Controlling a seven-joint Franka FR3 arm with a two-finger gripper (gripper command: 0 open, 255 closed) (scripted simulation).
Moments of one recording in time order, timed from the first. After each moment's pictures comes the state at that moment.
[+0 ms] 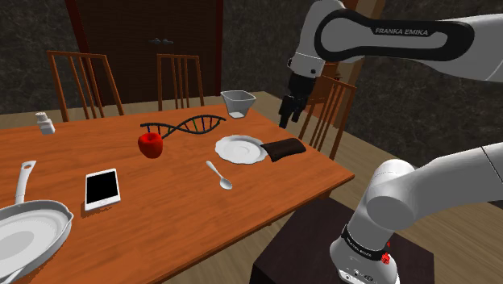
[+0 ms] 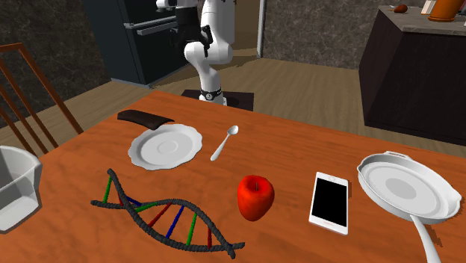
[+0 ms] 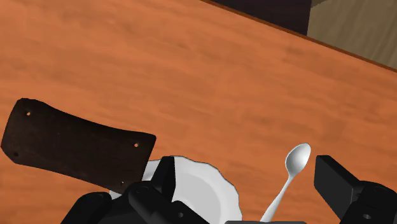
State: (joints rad) arm 0.01 -0.75 -0.01 -2.40 0.08 1.71 -0.05
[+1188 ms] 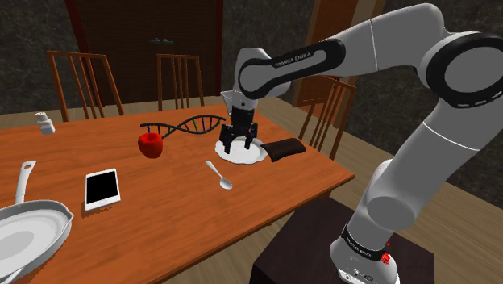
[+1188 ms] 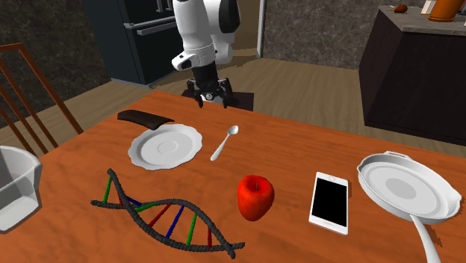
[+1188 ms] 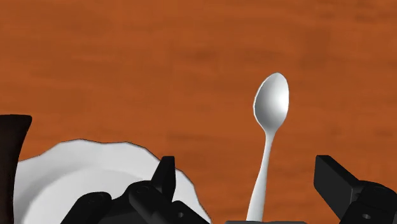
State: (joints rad) arm 0.03 -0.17 0.13 -2.24 0.20 2.03 0.25
